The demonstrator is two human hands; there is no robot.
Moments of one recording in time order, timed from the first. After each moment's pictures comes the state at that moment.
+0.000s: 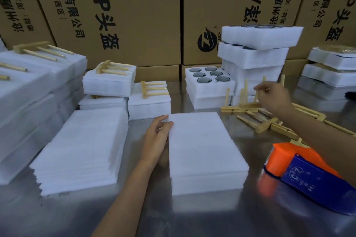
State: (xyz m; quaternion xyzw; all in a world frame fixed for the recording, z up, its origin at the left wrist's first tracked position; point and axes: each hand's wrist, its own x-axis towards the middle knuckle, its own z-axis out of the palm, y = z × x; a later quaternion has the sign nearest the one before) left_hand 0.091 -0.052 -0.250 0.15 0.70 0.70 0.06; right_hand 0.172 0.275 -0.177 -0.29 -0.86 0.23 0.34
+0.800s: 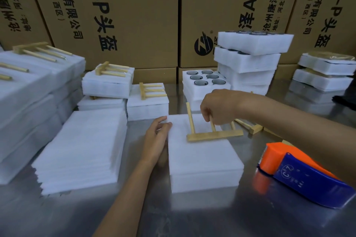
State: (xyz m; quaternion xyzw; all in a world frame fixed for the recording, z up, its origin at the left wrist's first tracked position) left_hand 0.091 -0.051 -0.249 0.15 0.70 0.70 0.07; right_hand 0.177 0.112 -0.102 -0.05 -0.99 -0.05 -0.09
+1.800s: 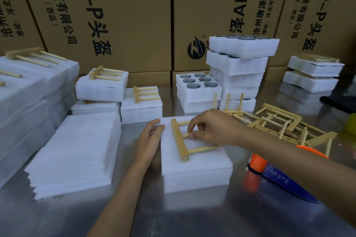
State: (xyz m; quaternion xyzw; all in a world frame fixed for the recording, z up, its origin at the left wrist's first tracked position) left_hand 0.087 -0.049 -0.255 0.15 0.72 0.68 0.05; right_hand 0.205 0.120 -0.158 0.01 -0.99 0.13 0.10
